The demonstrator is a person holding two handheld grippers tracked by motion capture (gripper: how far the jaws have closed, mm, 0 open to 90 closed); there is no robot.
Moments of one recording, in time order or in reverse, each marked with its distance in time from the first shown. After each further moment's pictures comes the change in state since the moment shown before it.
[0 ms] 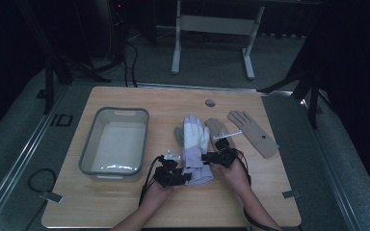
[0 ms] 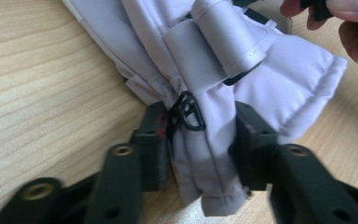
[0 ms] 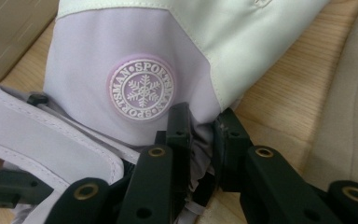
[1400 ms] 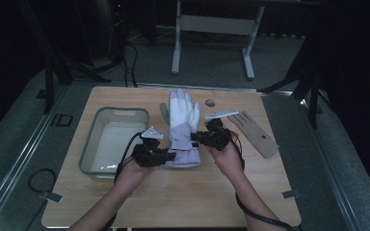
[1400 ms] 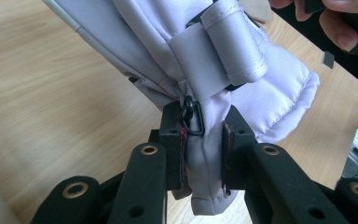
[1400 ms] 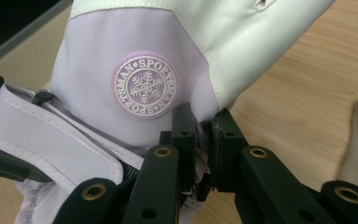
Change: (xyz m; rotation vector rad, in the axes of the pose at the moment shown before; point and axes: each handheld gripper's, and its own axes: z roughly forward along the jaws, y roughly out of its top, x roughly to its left) left arm 0.020 0.056 -0.100 -0.045 -0.029 0.134; right arm 0.065 0.071 -0.051 -0.155 -0.002 -0.105
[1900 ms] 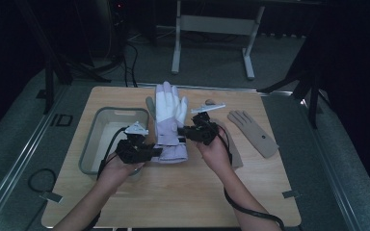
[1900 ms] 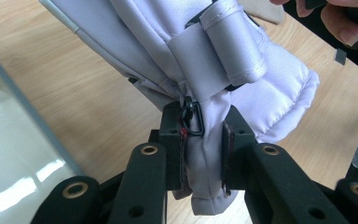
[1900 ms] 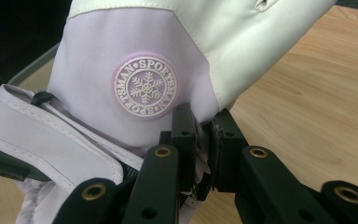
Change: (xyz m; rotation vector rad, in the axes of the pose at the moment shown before) left arm 0.015 0.000 -0.040 0.001 0.058 0.026; right arm 0.030 0.028 0.015 -0.017 0.031 -0.029
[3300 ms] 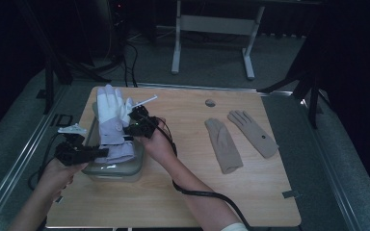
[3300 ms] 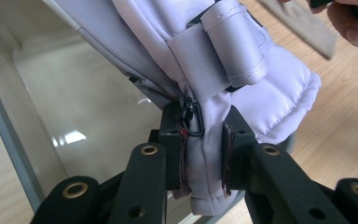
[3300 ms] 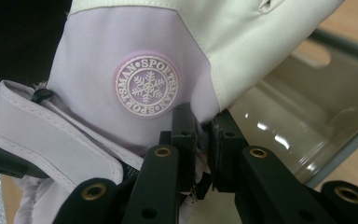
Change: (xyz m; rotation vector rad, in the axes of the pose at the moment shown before) left arm 0.101 -0.074 -0.082 0.026 0.077 -0.179; right arm 0.093 0.057 0.129 0.108 0.117 -0.074
